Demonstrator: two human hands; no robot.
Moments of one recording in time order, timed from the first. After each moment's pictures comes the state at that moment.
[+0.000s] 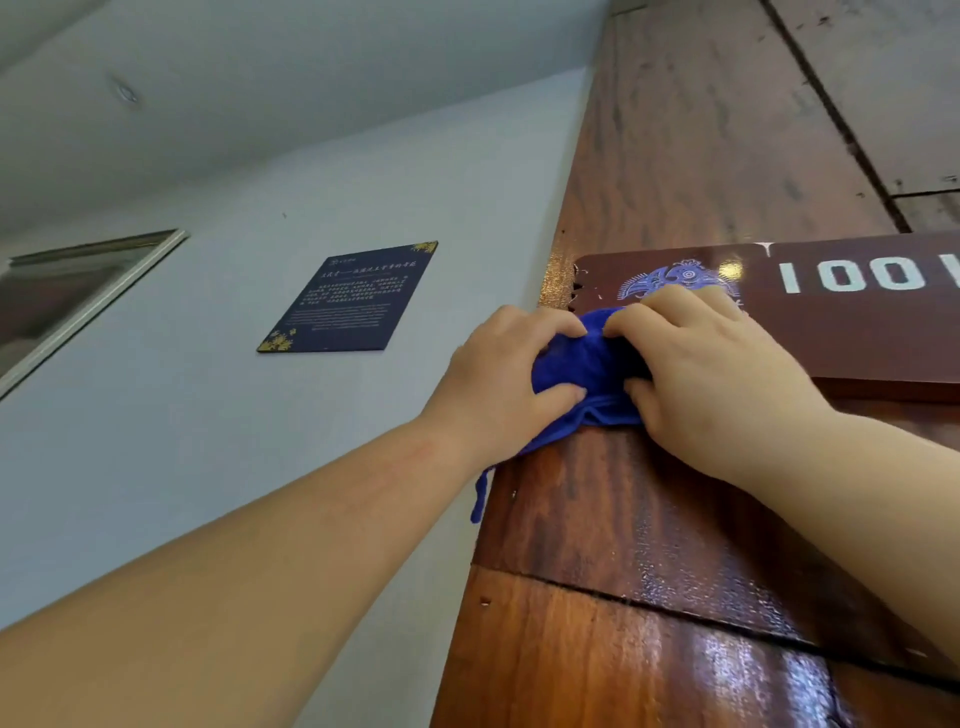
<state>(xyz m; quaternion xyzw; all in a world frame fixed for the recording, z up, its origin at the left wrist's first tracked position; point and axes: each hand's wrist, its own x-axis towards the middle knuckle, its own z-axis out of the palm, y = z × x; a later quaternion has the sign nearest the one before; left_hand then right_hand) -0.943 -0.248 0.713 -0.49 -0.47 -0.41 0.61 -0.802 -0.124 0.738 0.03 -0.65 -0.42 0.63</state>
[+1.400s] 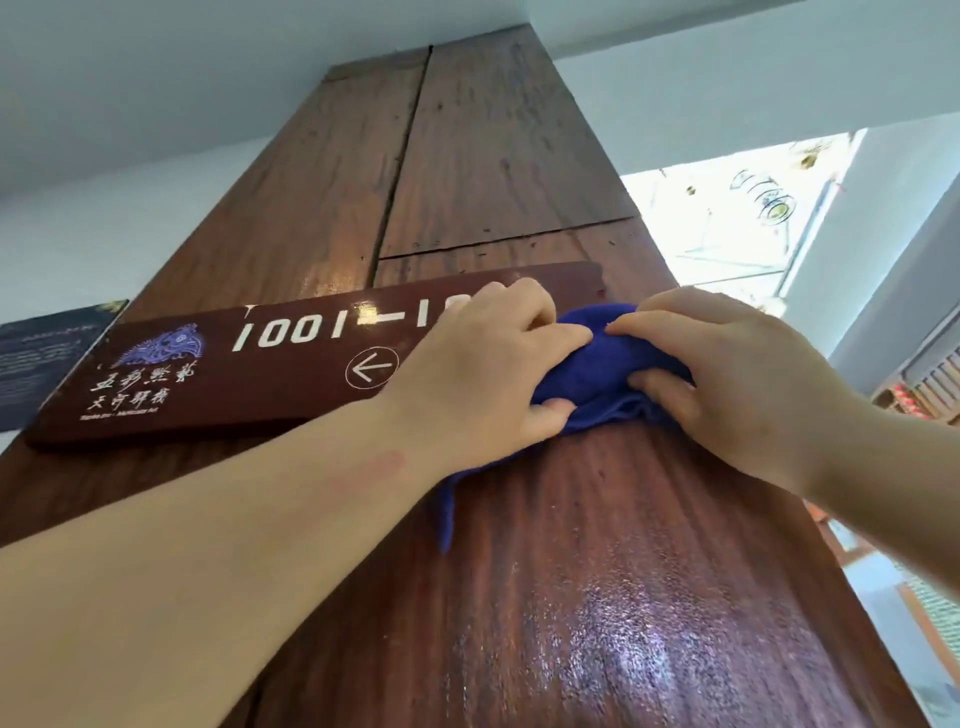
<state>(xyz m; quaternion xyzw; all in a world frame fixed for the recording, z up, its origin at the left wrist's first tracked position) -0.623 -0.004 0.754 -0.52 -0.35 -0.14 0.77 -0.470 0.143 0.732 0.01 -0.62 -0.36 0.69</state>
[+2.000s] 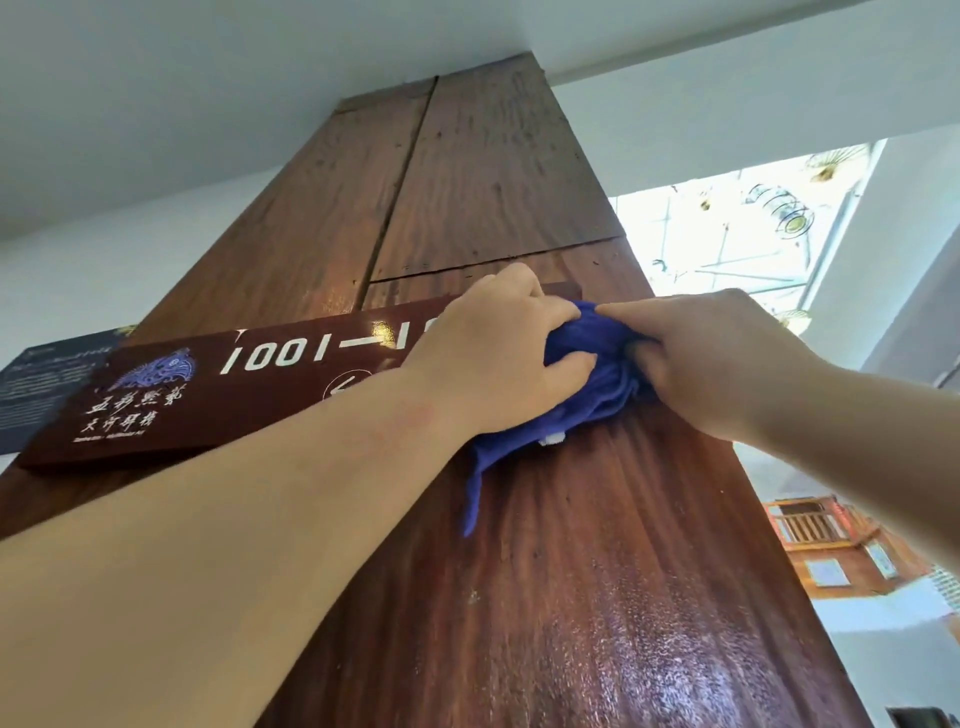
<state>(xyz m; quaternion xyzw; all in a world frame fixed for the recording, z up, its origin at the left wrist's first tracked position) -0.591 0.014 0.782 -0.50 -0.42 -0.23 0.73 -0.458 0.149 0.770 -0.03 -0.64 -0.32 0.70</state>
